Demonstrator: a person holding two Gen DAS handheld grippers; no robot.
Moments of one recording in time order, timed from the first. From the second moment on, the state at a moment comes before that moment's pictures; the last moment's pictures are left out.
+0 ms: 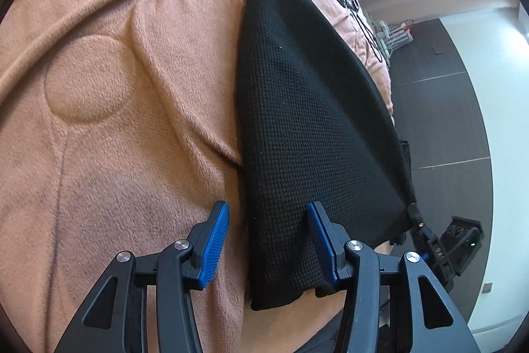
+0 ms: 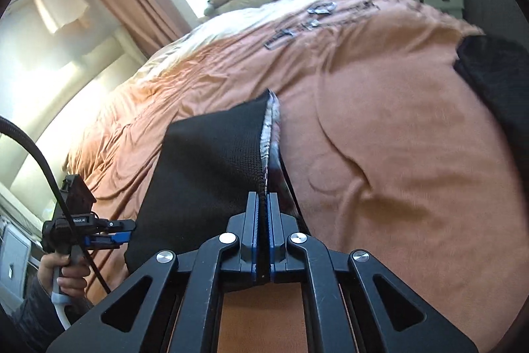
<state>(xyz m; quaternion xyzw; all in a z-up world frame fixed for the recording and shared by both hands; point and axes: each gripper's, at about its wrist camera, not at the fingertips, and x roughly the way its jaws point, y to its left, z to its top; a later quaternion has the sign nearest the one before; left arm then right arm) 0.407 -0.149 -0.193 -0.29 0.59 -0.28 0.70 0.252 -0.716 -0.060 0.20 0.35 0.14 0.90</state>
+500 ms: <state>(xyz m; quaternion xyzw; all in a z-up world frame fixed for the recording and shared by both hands) 0.396 -0.154 -0.200 -0.32 0.59 -0.30 0.68 0.273 -0.712 -0.077 0.22 0.38 0.14 0.89</state>
